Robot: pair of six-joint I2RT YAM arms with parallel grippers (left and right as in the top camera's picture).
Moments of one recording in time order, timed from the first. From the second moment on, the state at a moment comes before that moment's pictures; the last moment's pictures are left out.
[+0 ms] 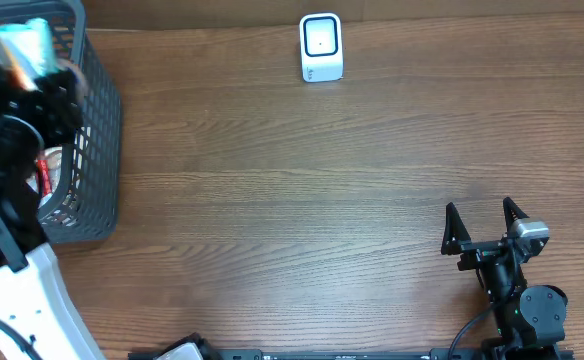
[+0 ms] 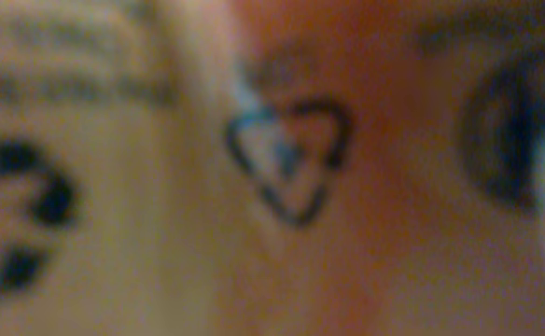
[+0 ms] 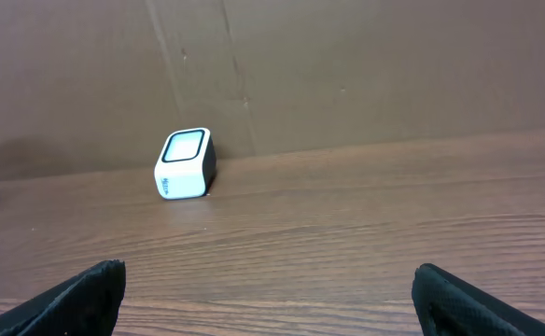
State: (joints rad) left arm 0.46 1.30 1.83 -1.04 0.23 -0.05; right arm 0.13 0.01 0.02 -0.03 -0.02 0.17
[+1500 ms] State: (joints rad) left arm -0.83 2.01 1.78 -1.05 -0.11 -0.66; right arm 0.13 0.01 0.02 -0.03 -0.02 0.17
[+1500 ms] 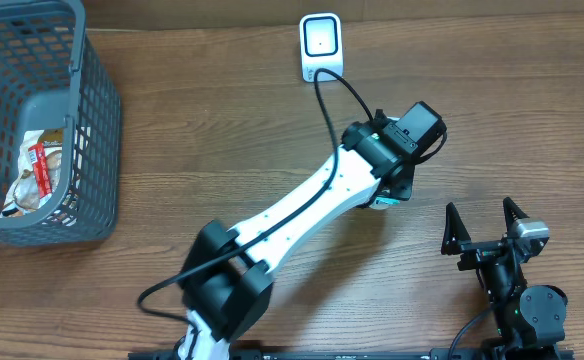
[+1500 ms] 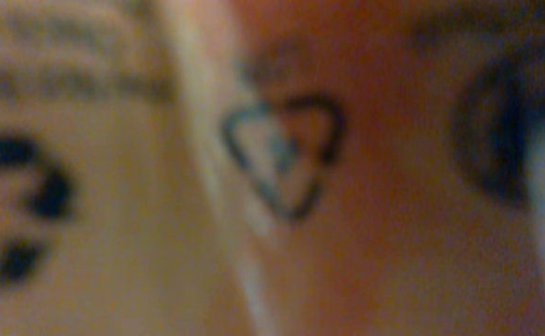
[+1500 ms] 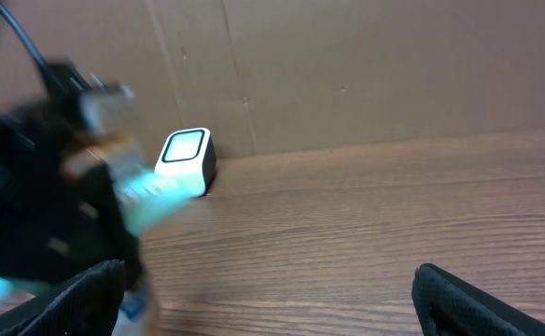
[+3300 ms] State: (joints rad) left arm -0.83 2.13 1.74 -0.92 -0.04 -0.66; right arm 0.13 0.01 0.02 -0.03 -0.02 0.17
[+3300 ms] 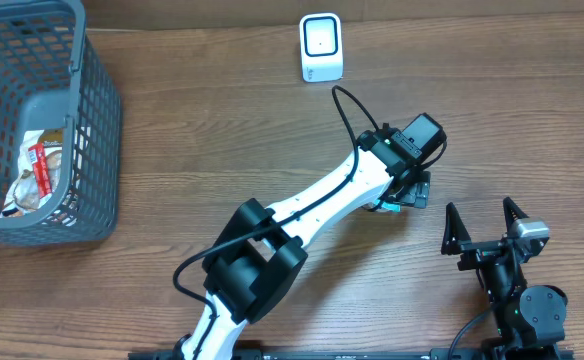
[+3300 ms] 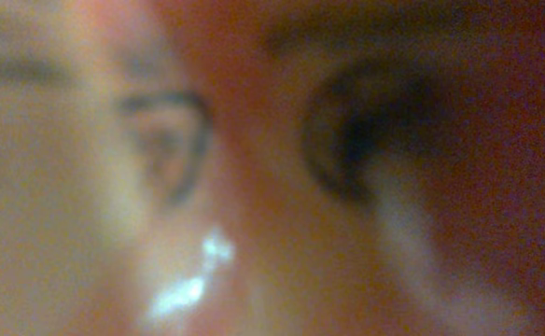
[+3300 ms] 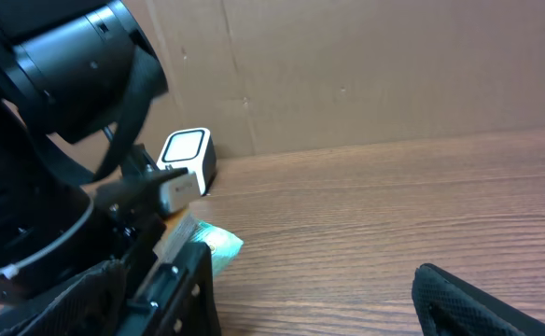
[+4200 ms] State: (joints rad) left arm -0.64 1.91 1.73 -0.91 0.02 -0.48; right arm 0.13 0.01 0.02 -0.03 -0.02 0.17
